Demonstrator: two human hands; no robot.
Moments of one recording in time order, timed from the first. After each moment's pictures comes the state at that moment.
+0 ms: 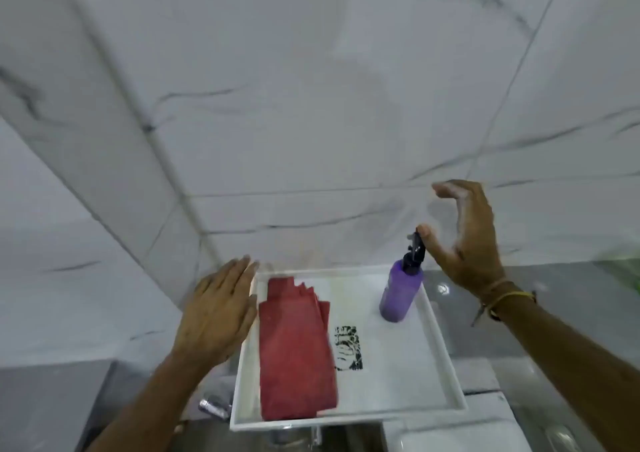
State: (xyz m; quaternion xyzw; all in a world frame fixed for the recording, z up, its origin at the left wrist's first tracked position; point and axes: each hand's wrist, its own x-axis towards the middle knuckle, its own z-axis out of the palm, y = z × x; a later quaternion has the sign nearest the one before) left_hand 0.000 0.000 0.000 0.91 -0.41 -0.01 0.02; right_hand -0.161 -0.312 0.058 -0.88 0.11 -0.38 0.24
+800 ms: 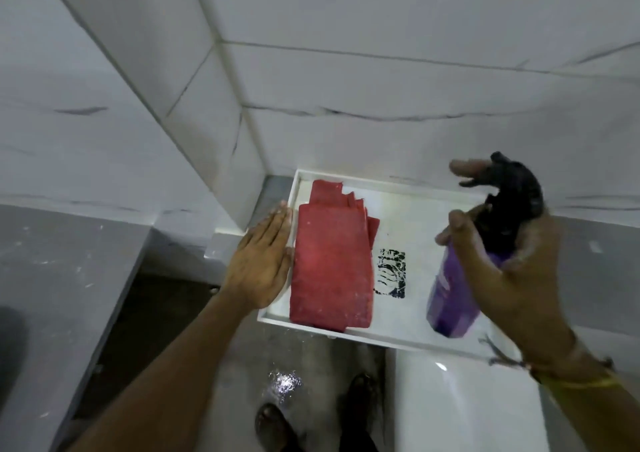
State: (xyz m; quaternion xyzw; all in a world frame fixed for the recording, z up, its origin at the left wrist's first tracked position) left_hand -0.022 0.025 -0.117 0.93 -0.34 -0.07 0.12; right_hand -0.161 -0.217 0.015 -0.81 0.09 -0.30 0.49
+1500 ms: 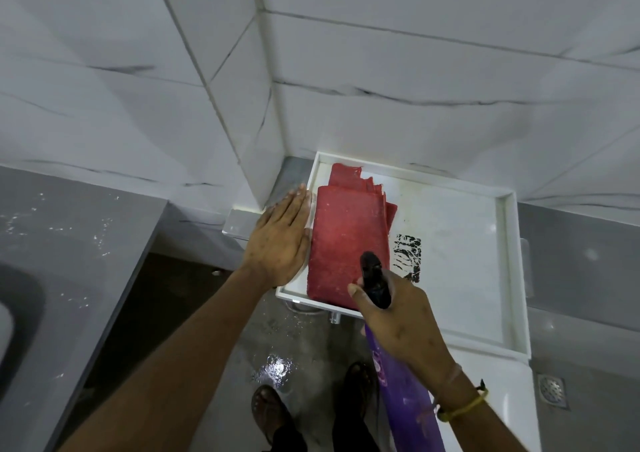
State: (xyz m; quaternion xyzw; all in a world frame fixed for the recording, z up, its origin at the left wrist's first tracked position) left_hand -0.025 0.028 -0.118 0.93 -0.34 -0.08 0.11; right_hand -0.181 -0.115 -0.059 -0.85 0.26 0.03 0.46
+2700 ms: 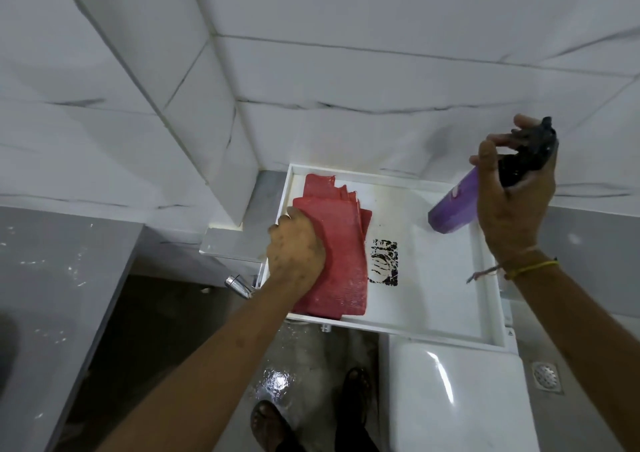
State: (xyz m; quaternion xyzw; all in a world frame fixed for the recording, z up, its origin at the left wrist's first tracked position) left_hand -0.050 -0.052 -0.063 0.97 -0.09 -0.15 0.17; right_hand -0.124 -0.273 -0.014 -0.75 0.21 -0.43 0.45
